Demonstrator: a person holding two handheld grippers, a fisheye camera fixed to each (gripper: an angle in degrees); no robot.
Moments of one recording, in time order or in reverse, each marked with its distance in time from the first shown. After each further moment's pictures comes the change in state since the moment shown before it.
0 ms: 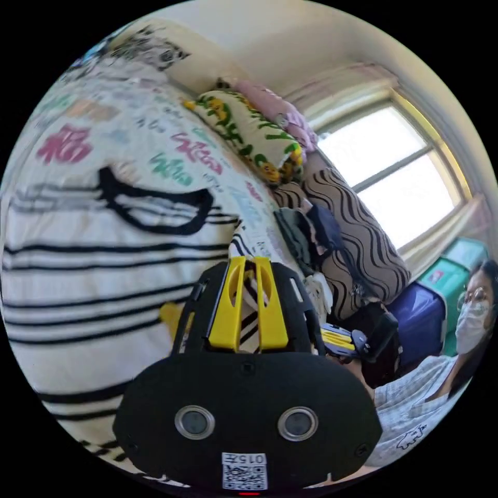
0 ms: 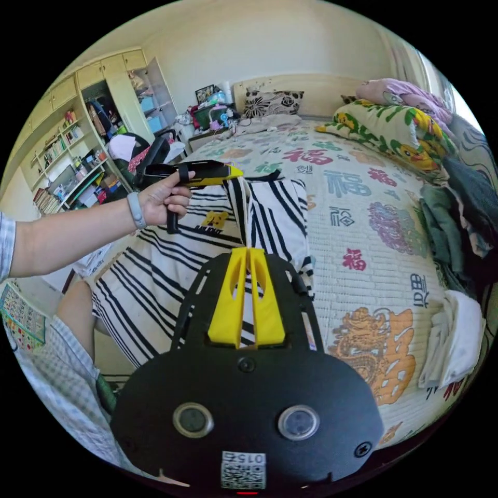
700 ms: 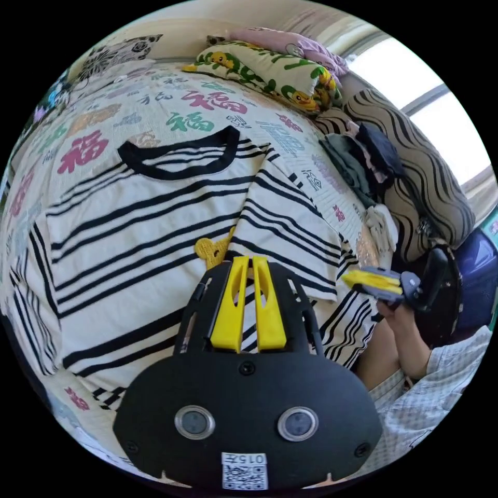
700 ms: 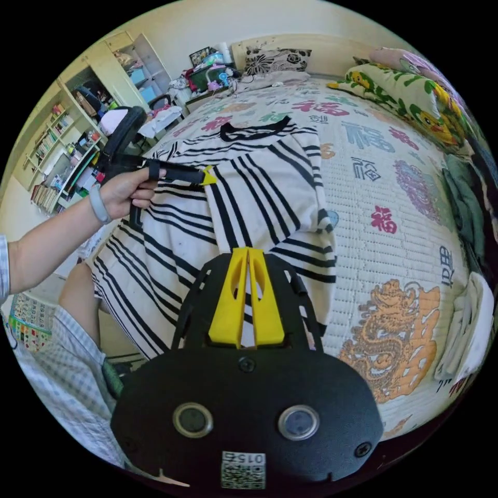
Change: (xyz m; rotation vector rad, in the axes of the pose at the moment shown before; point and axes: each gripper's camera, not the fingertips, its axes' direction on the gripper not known) left arm 0.026 0.077 0.062 -0.339 -0.425 0.220; right arm -0.026 -0.067 -0.075 -0.173 -0.046 0.053
